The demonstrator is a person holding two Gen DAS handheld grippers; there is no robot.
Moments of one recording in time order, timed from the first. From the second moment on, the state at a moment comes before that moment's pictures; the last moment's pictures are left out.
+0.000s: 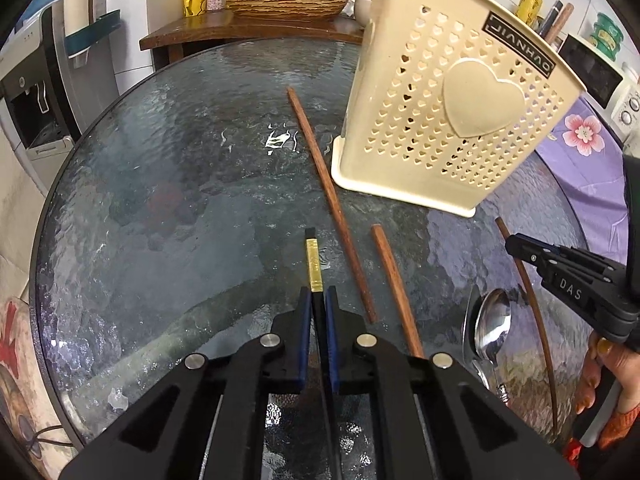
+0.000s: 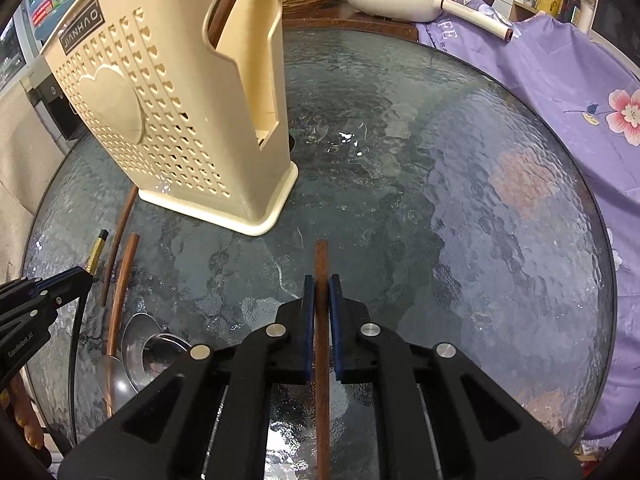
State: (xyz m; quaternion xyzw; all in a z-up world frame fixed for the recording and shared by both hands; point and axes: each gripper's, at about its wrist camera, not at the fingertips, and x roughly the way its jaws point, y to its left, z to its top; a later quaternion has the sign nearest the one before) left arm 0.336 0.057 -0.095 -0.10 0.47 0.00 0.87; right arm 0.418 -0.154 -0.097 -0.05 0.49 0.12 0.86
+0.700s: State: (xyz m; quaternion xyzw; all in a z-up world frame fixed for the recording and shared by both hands) left arm 0.307 0.058 -0.029 -0.10 0.39 -0.02 0.92; right arm 0.381 -0.185 -0.027 0.00 0.39 0.19 0.90
